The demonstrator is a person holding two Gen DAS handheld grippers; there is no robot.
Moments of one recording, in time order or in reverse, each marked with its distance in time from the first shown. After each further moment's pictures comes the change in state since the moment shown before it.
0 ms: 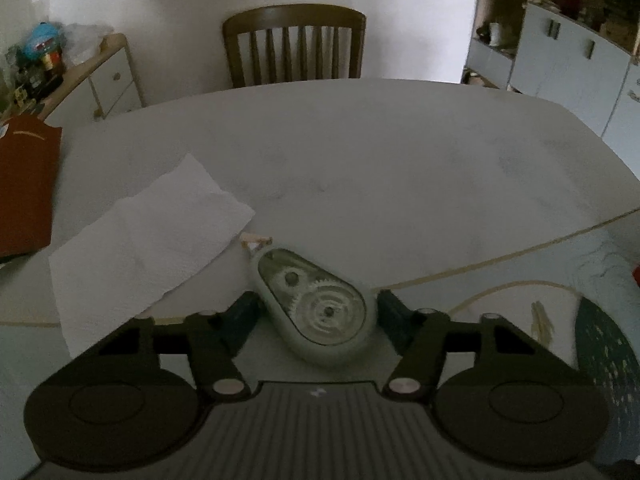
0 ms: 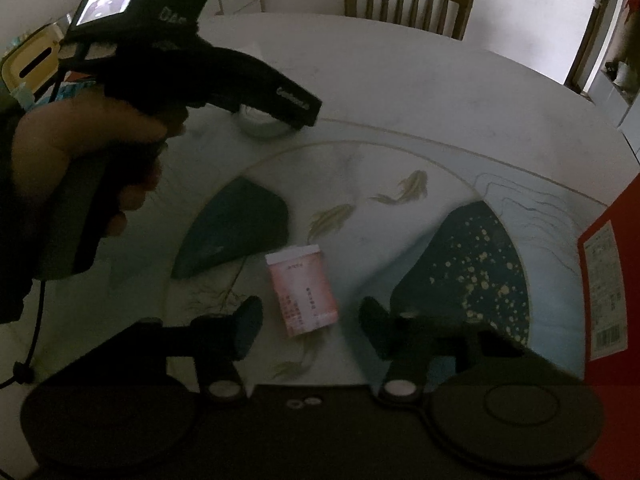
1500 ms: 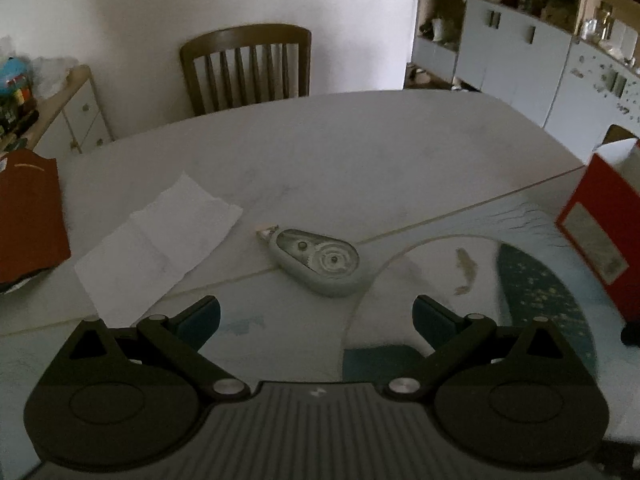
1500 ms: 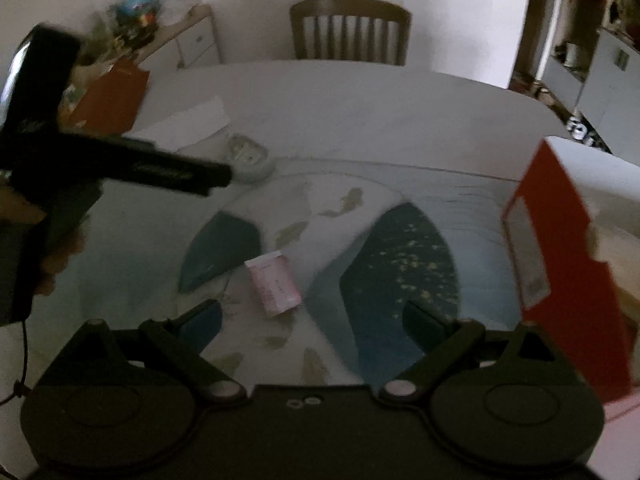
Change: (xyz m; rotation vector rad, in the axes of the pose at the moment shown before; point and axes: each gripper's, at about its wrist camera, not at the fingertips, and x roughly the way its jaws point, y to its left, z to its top) left arm -0.064 0.007 -0.016 0.119 -0.026 -0.103; right arm -0.058 -0.010 -0.017 0.128 -0.085 -0.051
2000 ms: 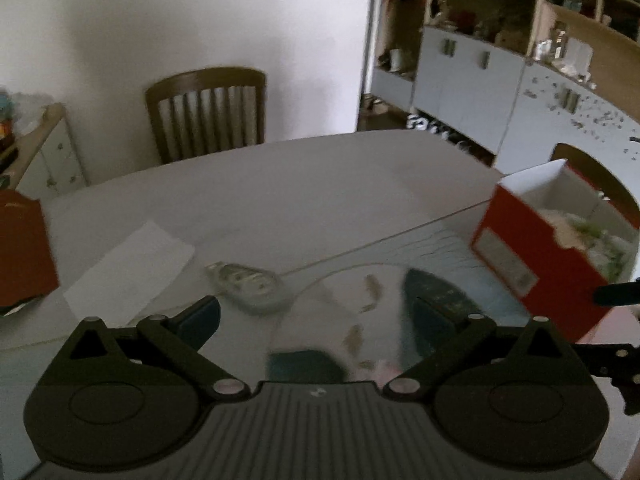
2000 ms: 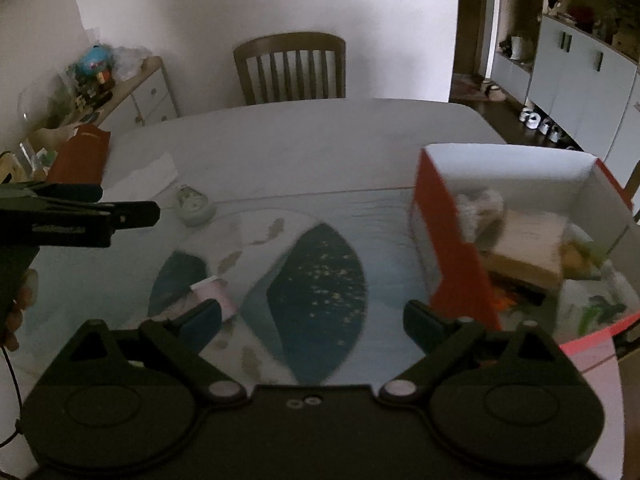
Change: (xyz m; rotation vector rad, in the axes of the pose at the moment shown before) left arm -0.076 -0.037 0.005 0.029 -0.098 -0.102; right arm -0.066 -0.048 -0.010 0.152 -0.108 -0.064
